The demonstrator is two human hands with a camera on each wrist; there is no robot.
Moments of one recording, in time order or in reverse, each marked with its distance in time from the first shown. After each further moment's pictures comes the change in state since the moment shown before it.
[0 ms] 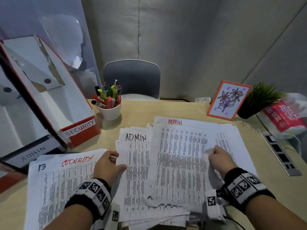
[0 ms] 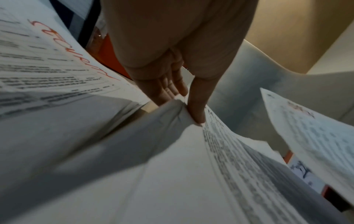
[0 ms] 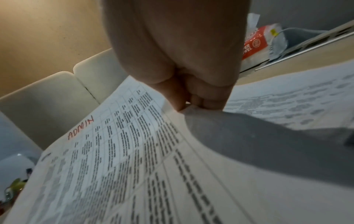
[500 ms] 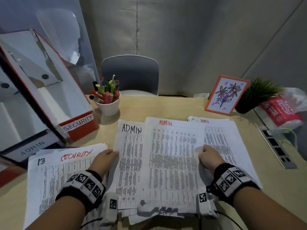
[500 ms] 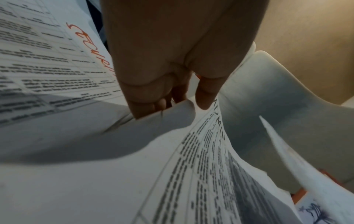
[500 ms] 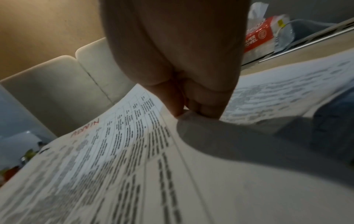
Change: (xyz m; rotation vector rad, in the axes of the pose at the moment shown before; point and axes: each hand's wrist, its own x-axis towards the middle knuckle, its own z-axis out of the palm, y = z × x) left_hand 0.013 -0.005 -0.010 -0.087 -0.196 -0.172; right_hand -0.015 -0.006 0.018 -0.022 -0.117 0.091
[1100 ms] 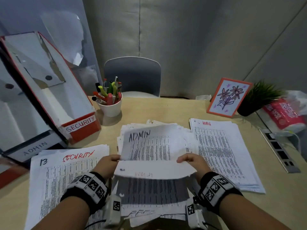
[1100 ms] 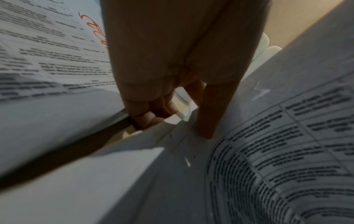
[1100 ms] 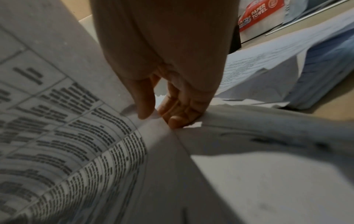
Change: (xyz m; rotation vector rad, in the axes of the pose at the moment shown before) left_hand -0.012 0.005 0.006 0.061 -0.092 0.064; right_hand -0.020 0.002 0.042 0.335 -0.210 -0.153
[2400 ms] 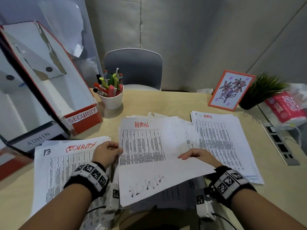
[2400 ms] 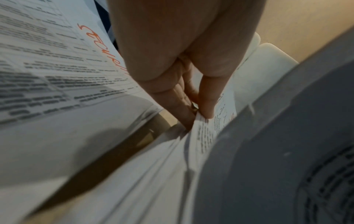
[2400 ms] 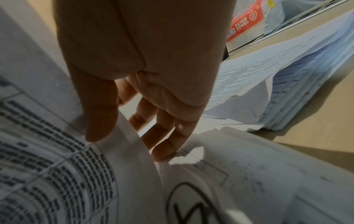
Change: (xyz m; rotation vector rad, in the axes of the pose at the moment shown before) left_hand 0.008 -0.009 -0.004 -0.152 0.281 0.020; right_hand -0.009 0.001 -0.028 0.052 -0.321 -0.024
